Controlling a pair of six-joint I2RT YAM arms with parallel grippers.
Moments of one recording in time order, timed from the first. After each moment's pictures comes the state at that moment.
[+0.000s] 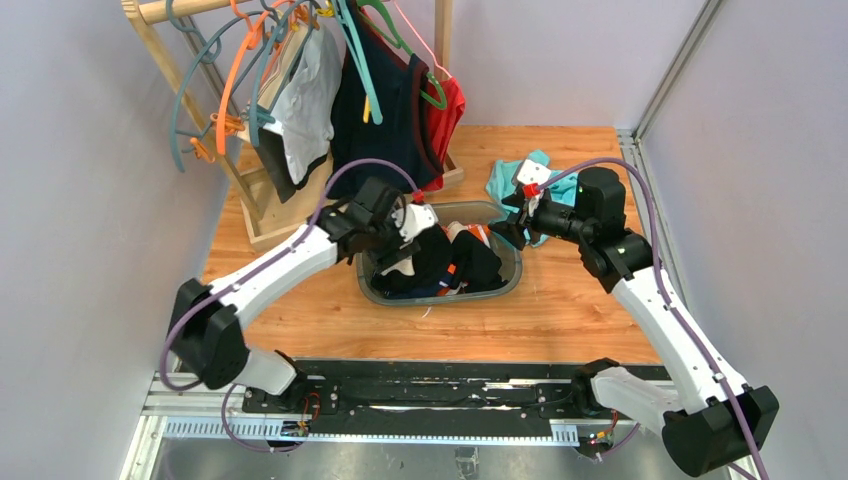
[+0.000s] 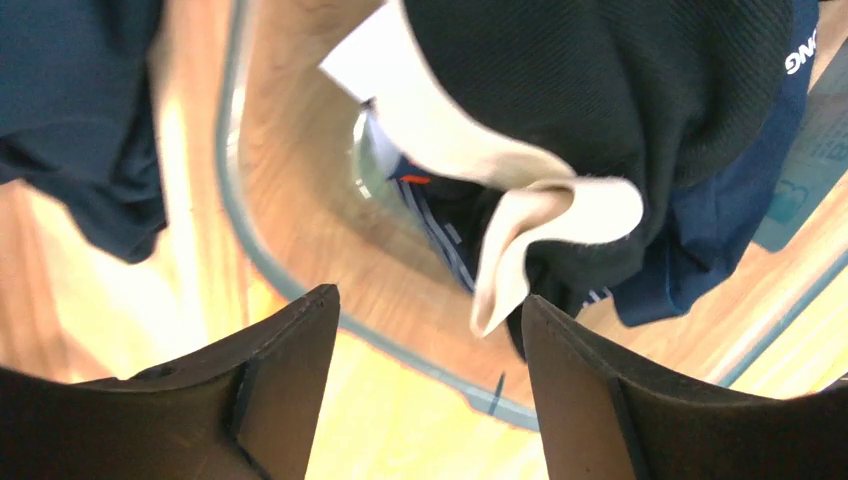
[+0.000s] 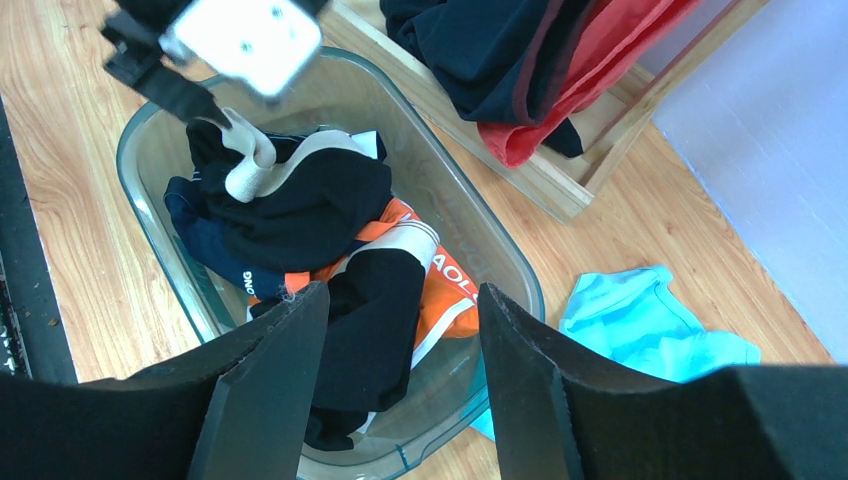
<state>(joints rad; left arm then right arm) -0.66 1.46 1.14 -0.65 -0.02 0.51 0.35 1.03 1.01 -0.32 -0.64 -0.44</state>
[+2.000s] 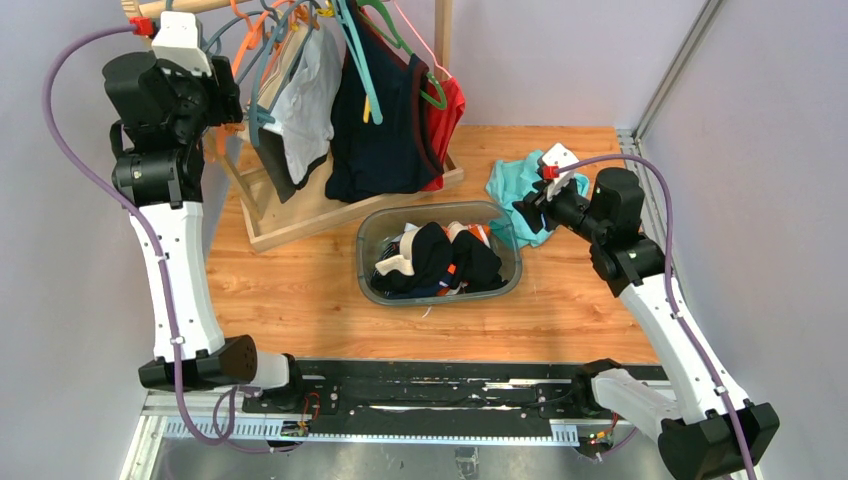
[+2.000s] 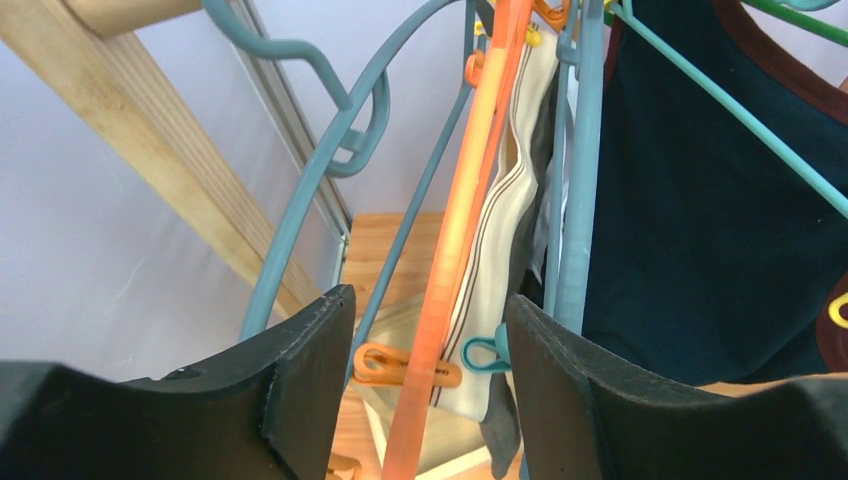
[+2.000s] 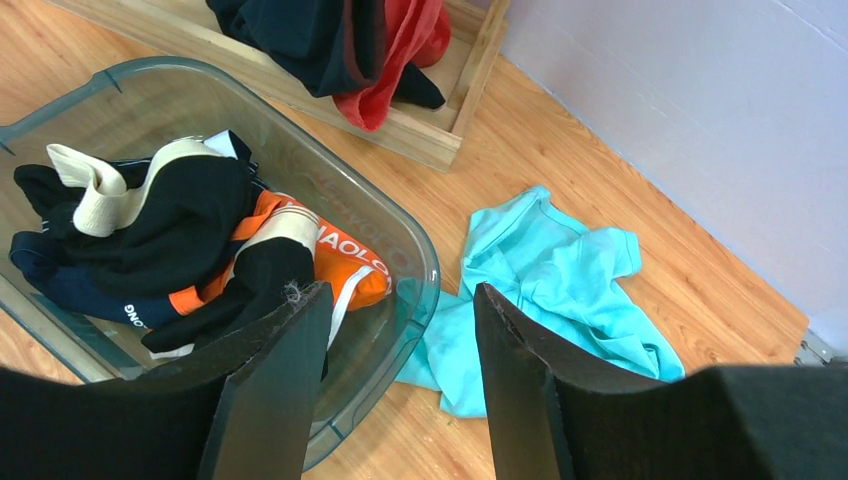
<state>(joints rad) 0.18 1.36 1.96 -0.69 0.11 0.13 0.27 0.98 1.00 -0.27 -0.40 -0.35</state>
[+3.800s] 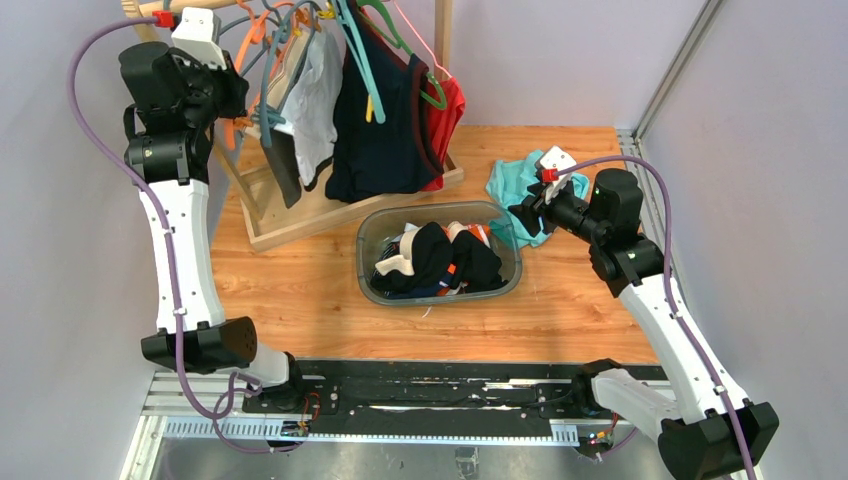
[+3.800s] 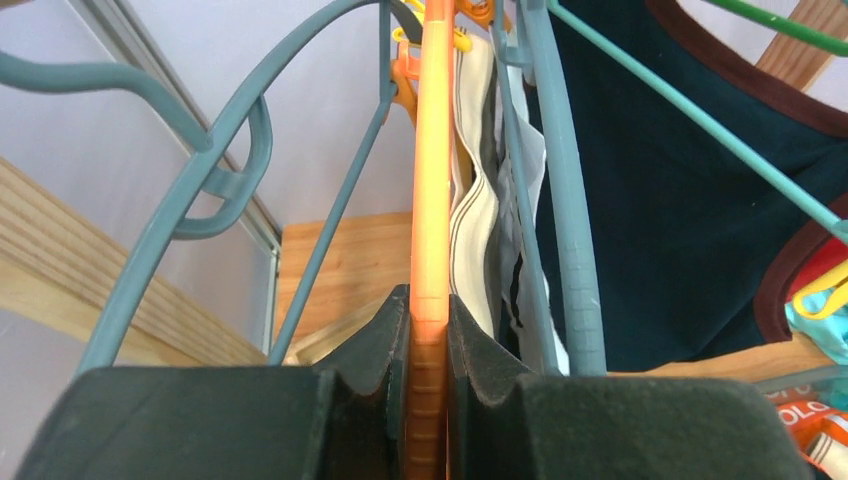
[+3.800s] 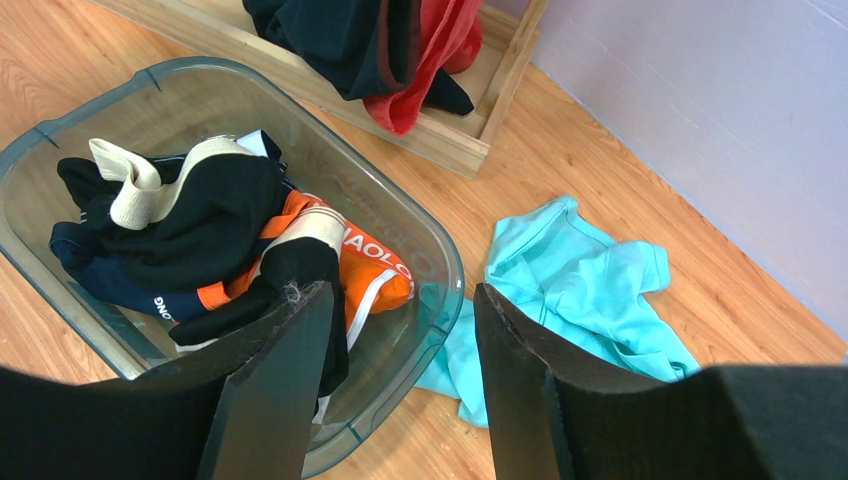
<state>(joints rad) 0.18 1.46 1.99 -0.67 0.26 0.11 0.27 0.98 0.99 -0.27 -0.46 -0.34</state>
